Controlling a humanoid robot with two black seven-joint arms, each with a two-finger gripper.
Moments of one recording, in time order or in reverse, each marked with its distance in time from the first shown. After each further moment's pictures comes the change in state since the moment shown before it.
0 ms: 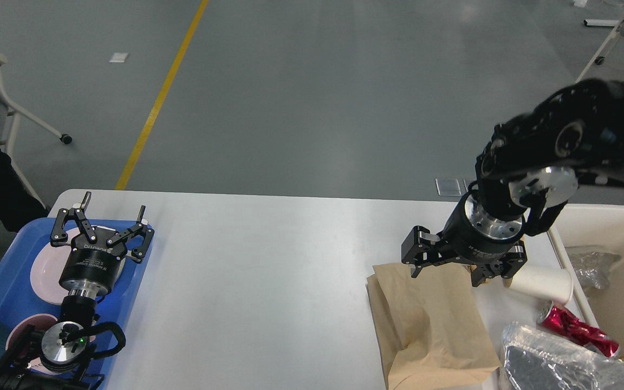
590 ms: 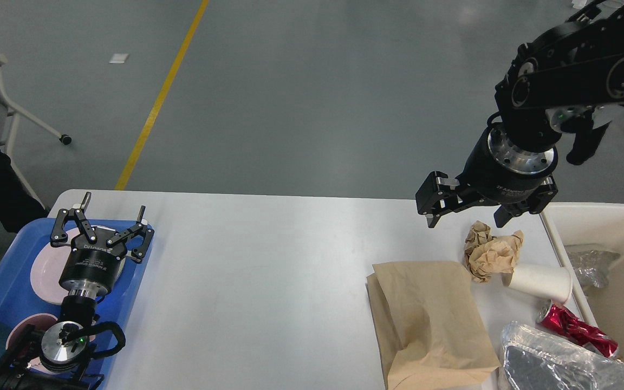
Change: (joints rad) left arm 0.000 0.000 0.000 0.000 0.000 0.007 0.000; right arm 0.294 0.010 -0.069 -0.009 -0.088 0.207 0.012
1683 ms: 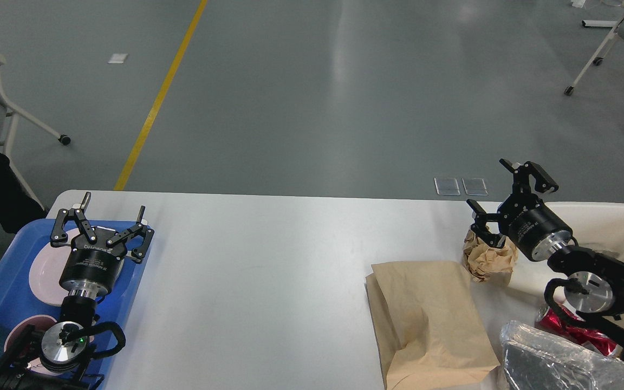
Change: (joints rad) left arm 0.000 0.000 -0.001 0.001 0.000 0.000 0.000; right arm -1.760 -0.563 1.624 -0.515 -0.087 -0.501 0.533
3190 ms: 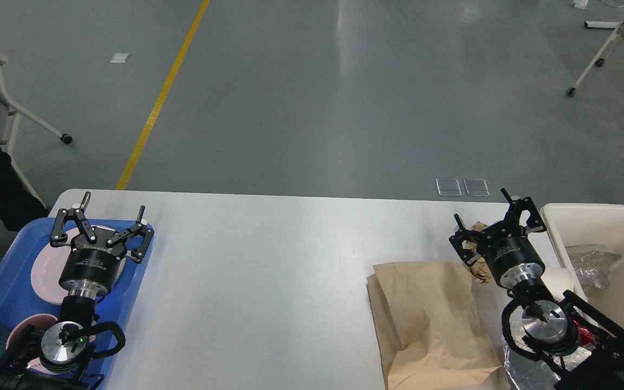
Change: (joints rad) left arm 0.000 0.000 -0.001 -0.001 0.000 0.000 0.000; right arm -0.388 0.336 0.618 0.016 0.000 -0.072 -0.014
